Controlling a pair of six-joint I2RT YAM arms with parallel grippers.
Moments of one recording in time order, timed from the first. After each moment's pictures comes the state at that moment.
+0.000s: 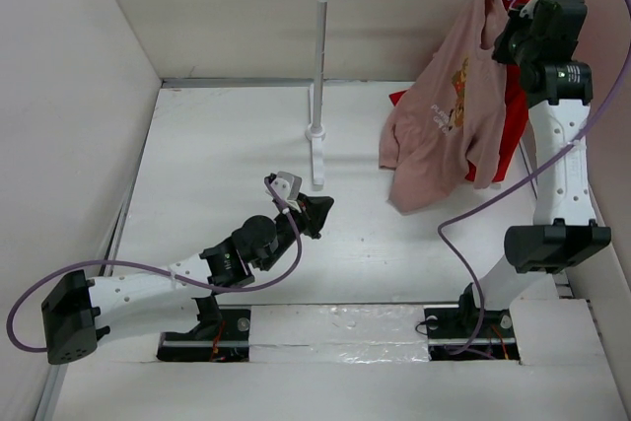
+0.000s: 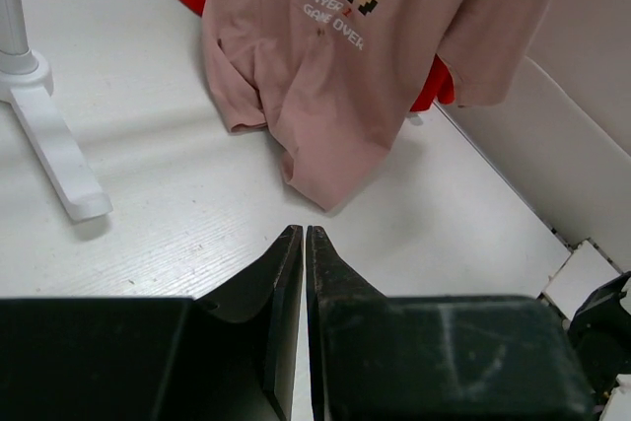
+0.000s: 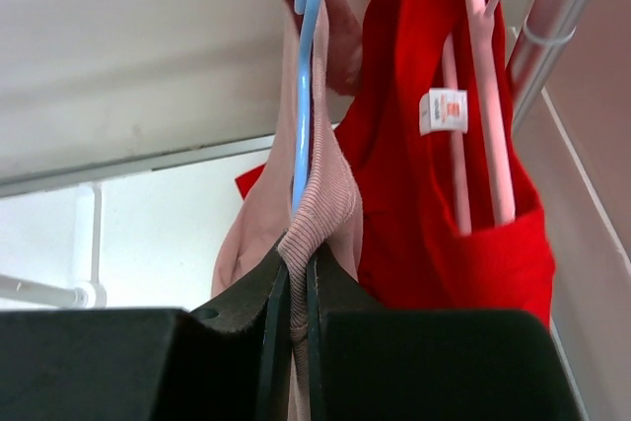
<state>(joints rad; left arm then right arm) -1.14 0.90 0.49 0.40 -0.46 -0.41 -0.04 1.62 2.07 -0.70 0.10 0.13</state>
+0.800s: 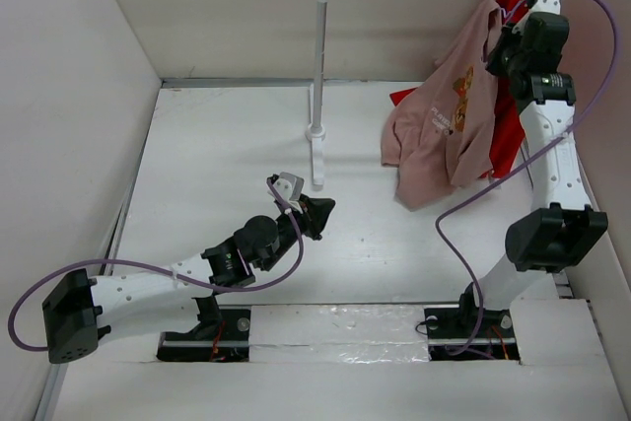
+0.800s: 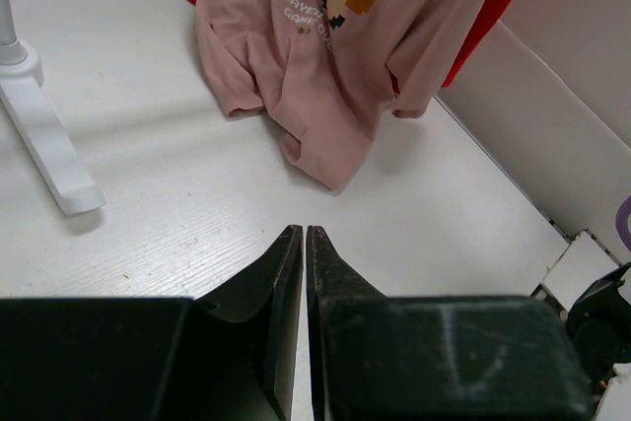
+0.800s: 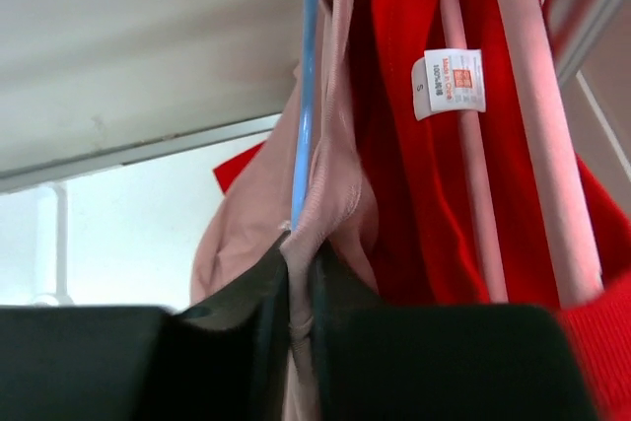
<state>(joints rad) -1.14 0.91 0.49 0.40 -0.44 -0.42 -0.09 1.68 1.89 -0.52 0.04 0.15</state>
